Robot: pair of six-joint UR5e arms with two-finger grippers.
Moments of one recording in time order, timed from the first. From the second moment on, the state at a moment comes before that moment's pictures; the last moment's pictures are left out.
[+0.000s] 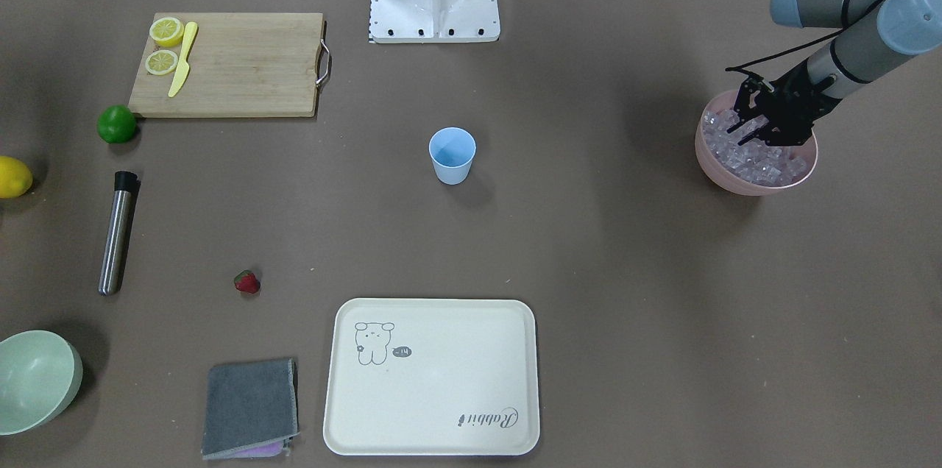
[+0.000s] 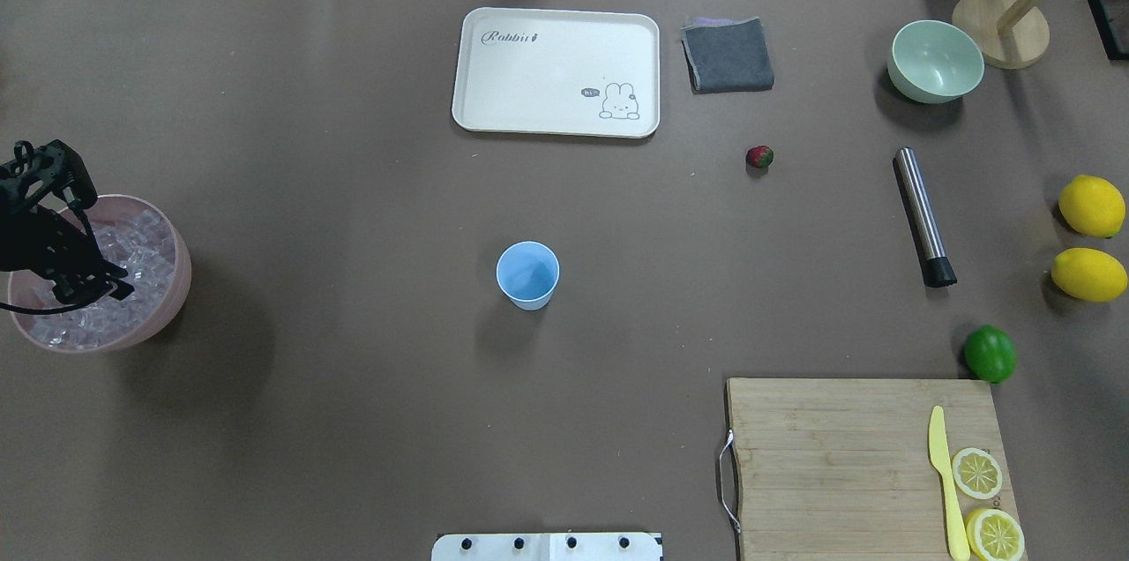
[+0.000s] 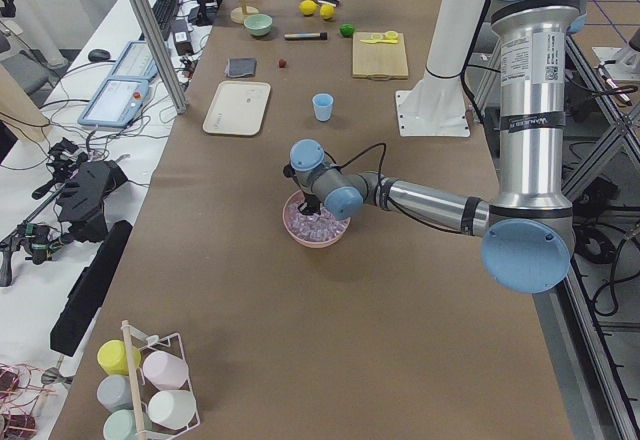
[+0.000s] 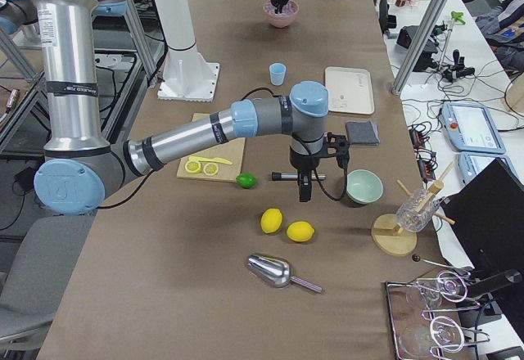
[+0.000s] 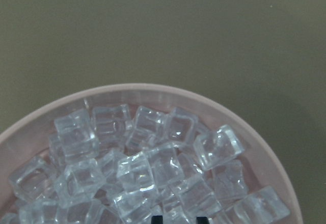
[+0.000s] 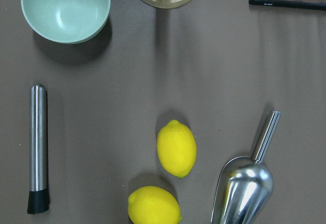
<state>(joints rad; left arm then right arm) -0.96 -1.51 -1.77 -2.09 -2.39 0.01 1.50 -1.54 1.92 -1.80 2.24 0.13</state>
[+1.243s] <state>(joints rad) -1.06 -1.86 -1.76 -1.88 -2.45 -0.06 1.50 -1.54 1.91 -1.80 2.27 0.14</state>
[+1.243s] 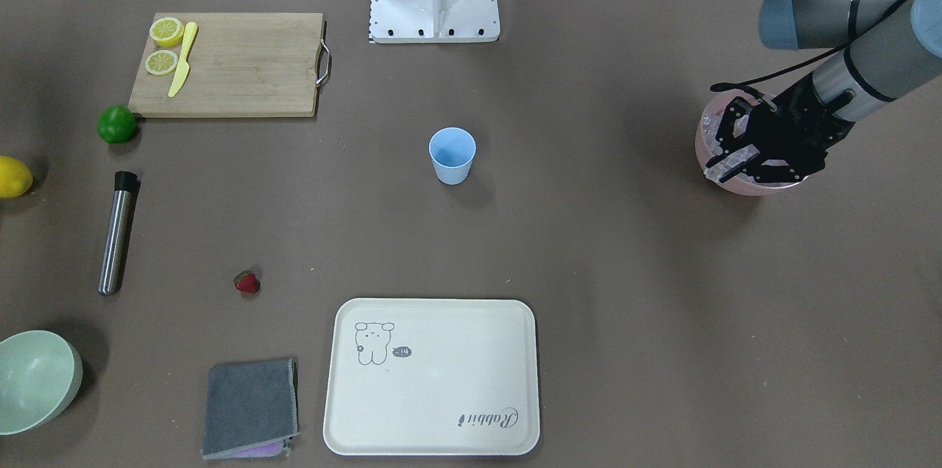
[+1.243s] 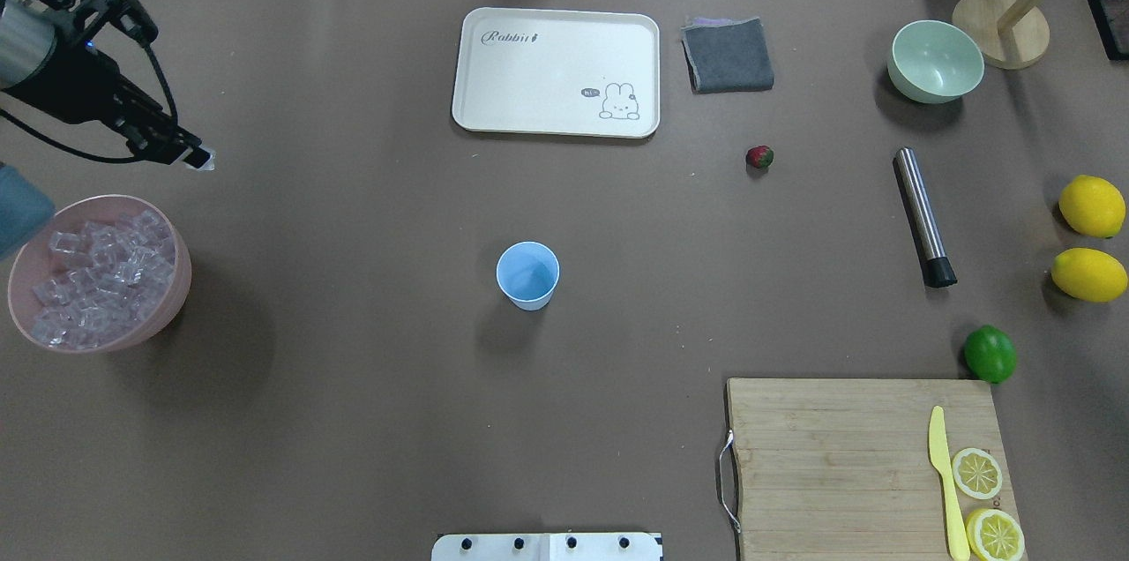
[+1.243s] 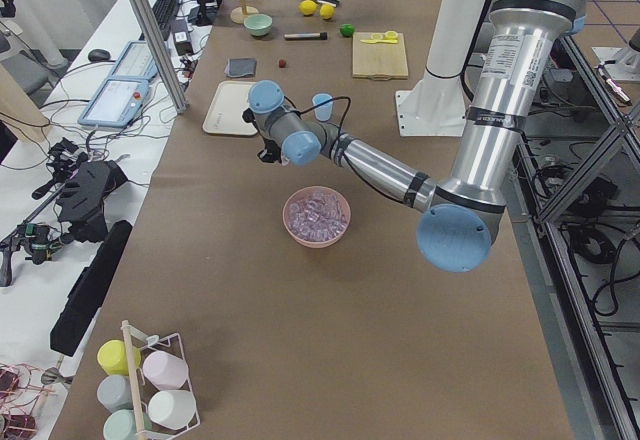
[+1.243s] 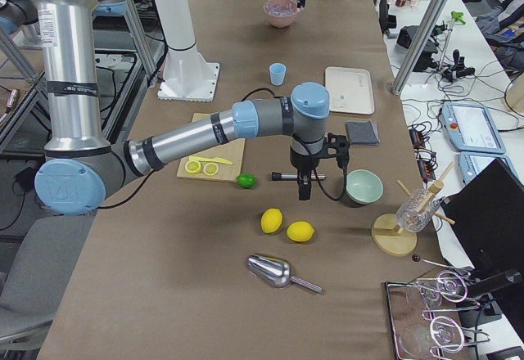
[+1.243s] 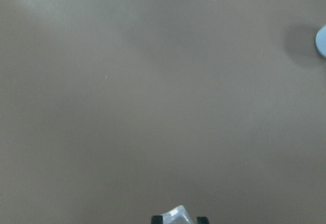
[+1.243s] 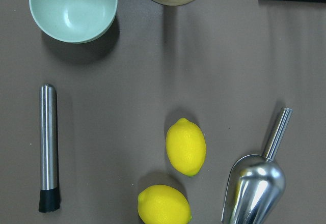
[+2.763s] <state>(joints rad) -0.57 -2.19 -1.69 -2.03 -2.09 -0.64 1.50 -1.54 1.92 -1.80 2.27 0.14</state>
